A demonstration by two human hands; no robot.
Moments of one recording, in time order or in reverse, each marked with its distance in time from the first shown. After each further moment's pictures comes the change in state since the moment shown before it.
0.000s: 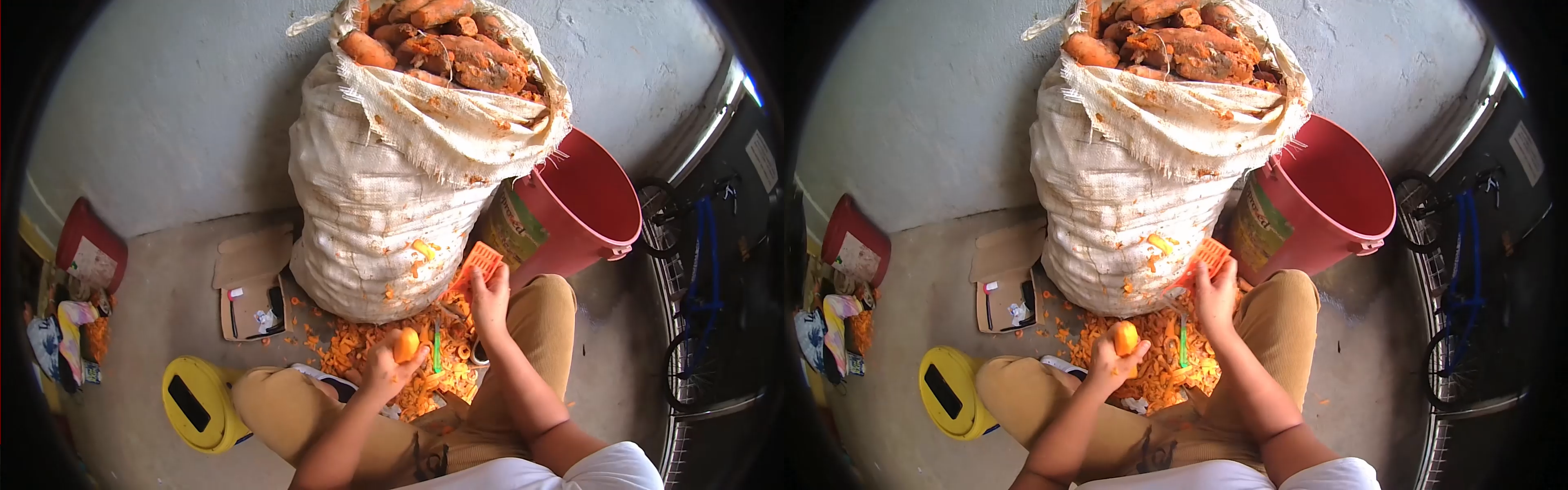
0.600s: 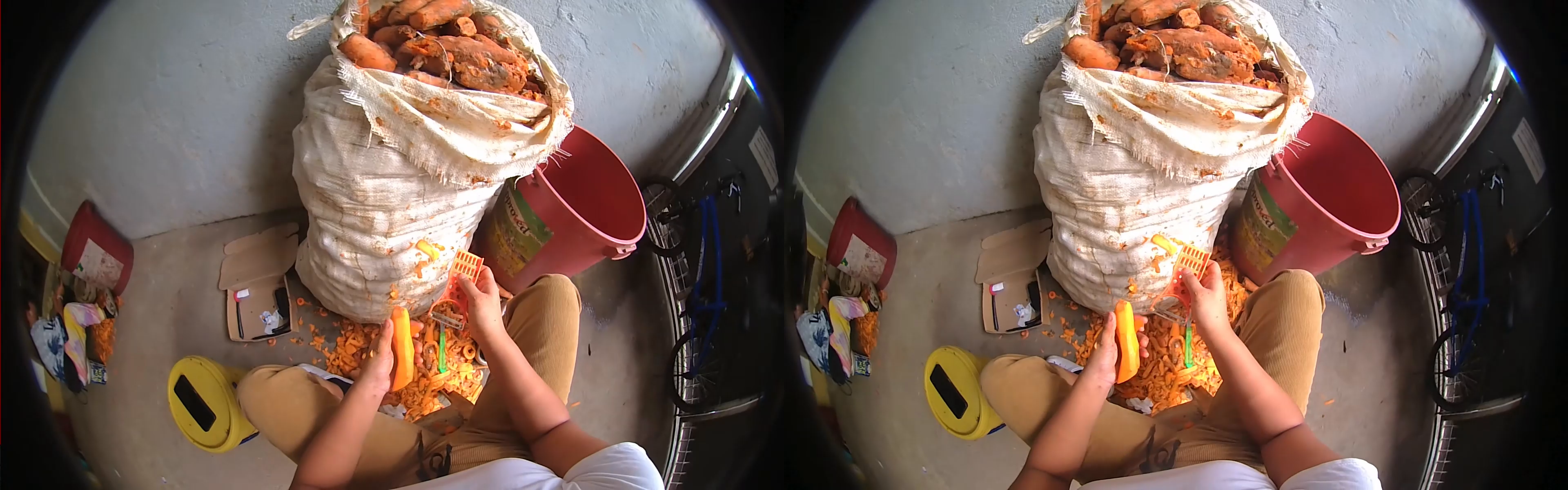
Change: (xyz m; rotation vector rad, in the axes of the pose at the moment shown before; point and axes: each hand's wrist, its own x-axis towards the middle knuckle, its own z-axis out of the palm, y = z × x) left_hand 0.011 -0.018 -0.002 -0.972 -0.079 -0.561; right_hand -0.009 -0.008 0.007 0.291 -0.199 0.290
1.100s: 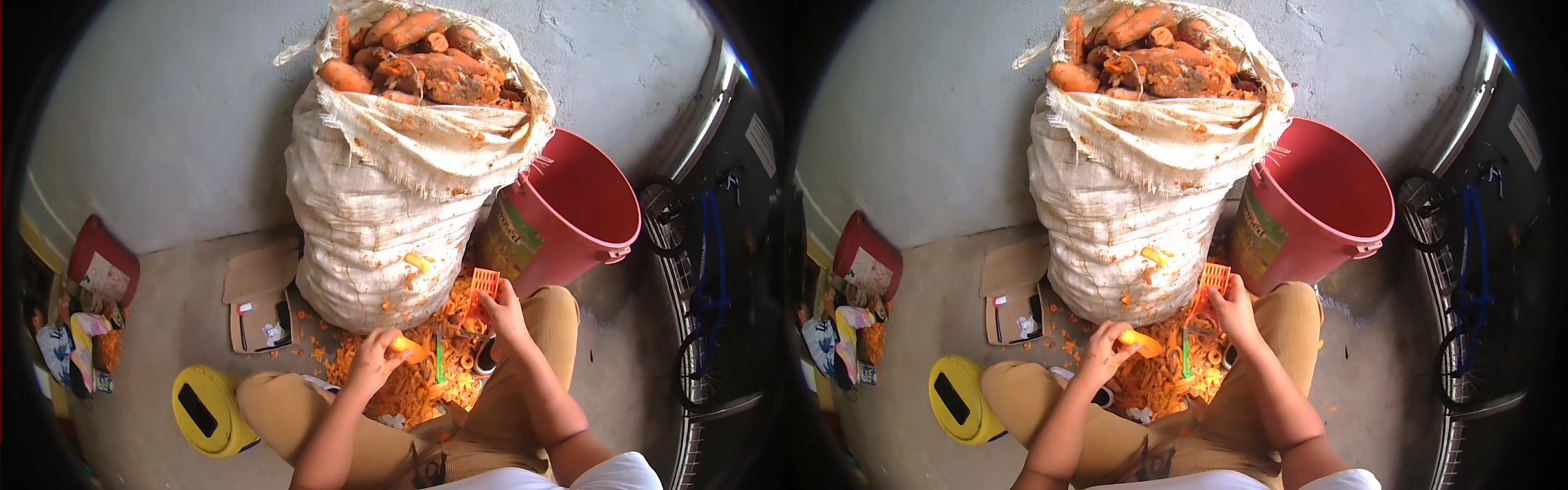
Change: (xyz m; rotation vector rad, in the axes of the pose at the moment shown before) left_hand 0.001 0.006 0.001 1.383 0.096 0.507; right_hand -0.001 -0.031 -0.063 -0.428 0.048 0.045
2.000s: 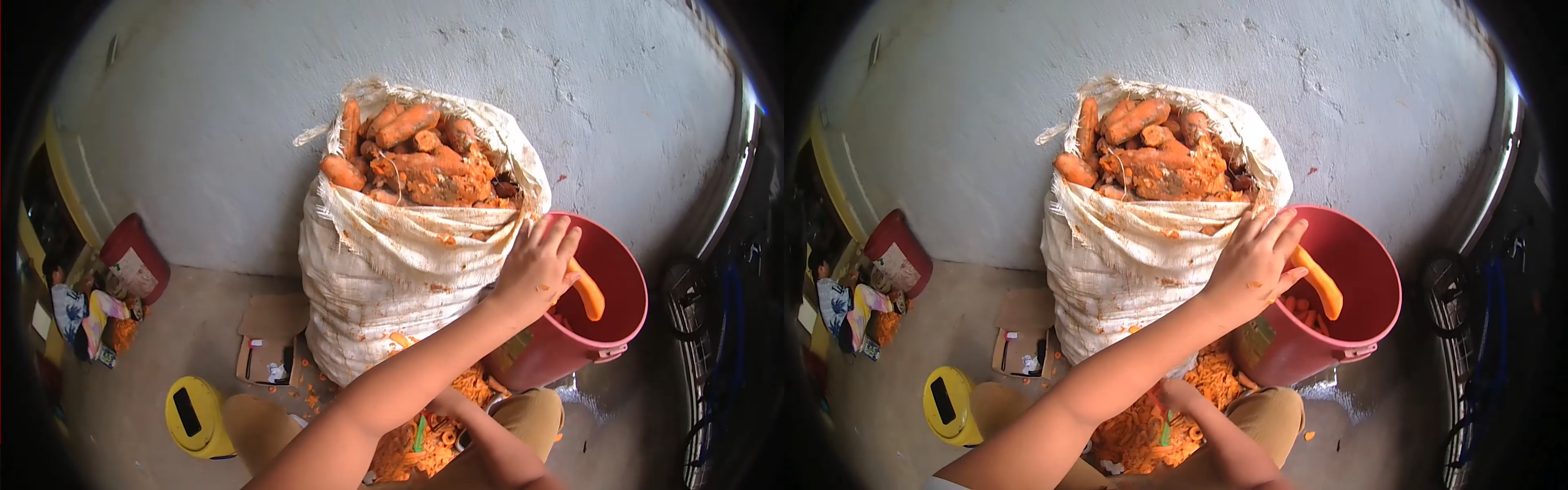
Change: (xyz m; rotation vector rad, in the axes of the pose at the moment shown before) left_hand 0.247 0.276 0.063 0.393 0.476 0.922; right_hand 0.103 0.169 0.005 -0.728 -0.924 -0.606
